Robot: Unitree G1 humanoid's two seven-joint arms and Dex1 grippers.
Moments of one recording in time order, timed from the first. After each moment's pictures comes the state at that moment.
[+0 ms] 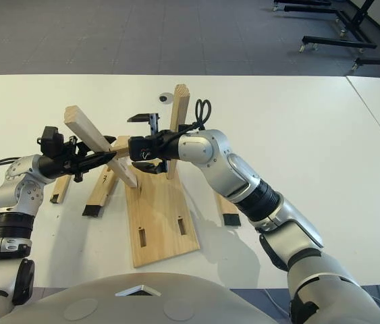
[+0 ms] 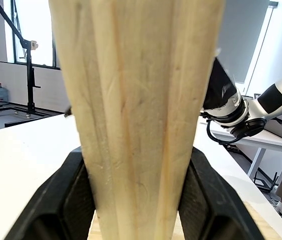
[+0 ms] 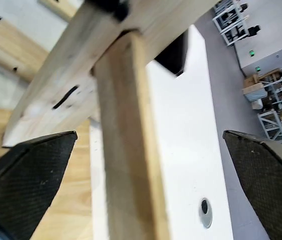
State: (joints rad) left arm -0.24 0.50 0.06 0.30 -0.66 0.12 -1.46; right arm -0.60 -0.36 0.60 -0.20 -0.25 0.26 0.79
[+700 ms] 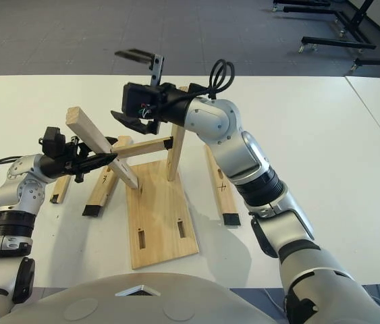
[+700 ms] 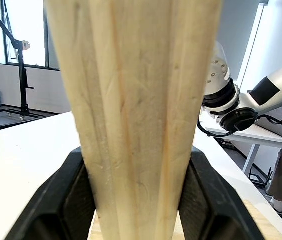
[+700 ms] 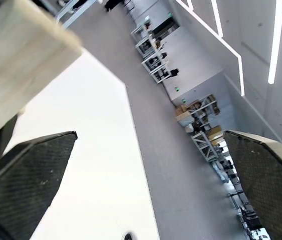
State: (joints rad) left arm -0.26 0.50 0.05 0.33 -0.66 0.09 -1.48; right arm -0.67 -0.34 0.47 -0.15 -0.23 0.12 0.69
